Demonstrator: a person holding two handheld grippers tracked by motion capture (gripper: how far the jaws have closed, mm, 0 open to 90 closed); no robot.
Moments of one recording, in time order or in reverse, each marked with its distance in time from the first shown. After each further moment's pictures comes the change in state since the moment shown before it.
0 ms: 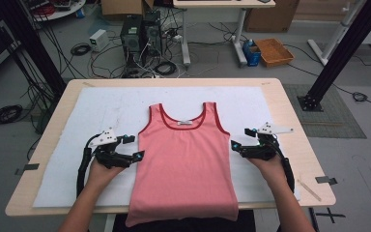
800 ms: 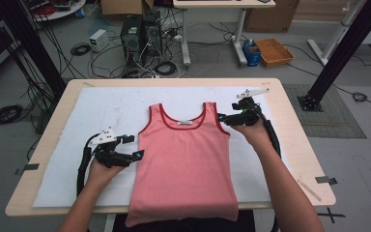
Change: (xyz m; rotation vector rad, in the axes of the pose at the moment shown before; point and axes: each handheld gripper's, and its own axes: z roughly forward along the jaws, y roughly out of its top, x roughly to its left) left arm 0.003 0.000 -0.001 -0.004 -0.001 -0.022; right arm -0.015 0.092 0.063 0.168 -0.041 -0.013
